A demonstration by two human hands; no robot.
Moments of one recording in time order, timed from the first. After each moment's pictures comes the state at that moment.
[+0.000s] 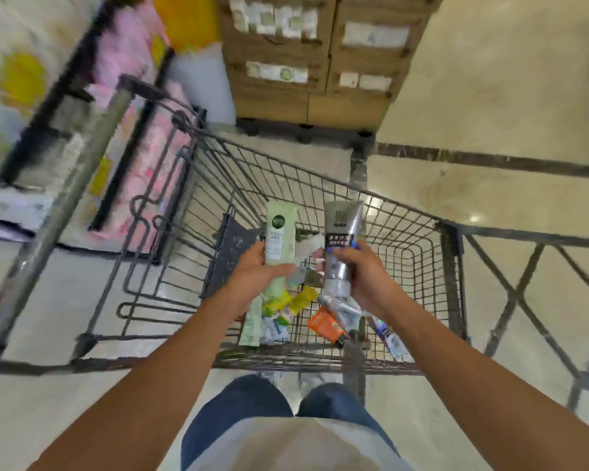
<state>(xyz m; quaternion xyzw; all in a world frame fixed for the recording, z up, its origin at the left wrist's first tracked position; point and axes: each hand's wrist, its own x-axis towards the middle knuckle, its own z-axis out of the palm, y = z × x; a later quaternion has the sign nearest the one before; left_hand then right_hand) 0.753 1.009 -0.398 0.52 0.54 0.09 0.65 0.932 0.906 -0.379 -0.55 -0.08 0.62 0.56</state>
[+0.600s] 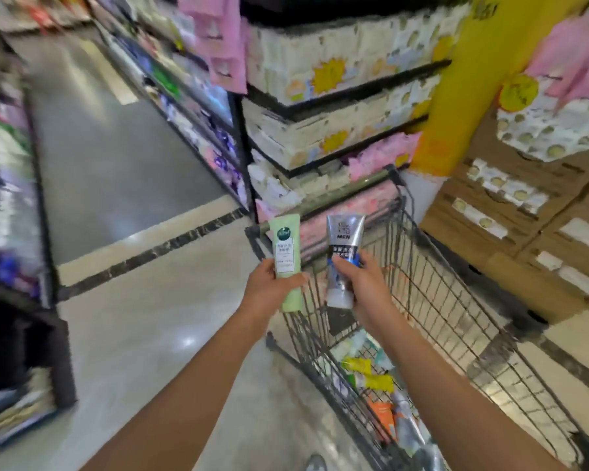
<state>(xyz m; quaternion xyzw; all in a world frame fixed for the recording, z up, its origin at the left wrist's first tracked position) 0.575 0.859 -0.247 0.26 0.66 0.49 0.50 0.733 0.918 -0.245 -0.47 -0.38 0.69 0.40</state>
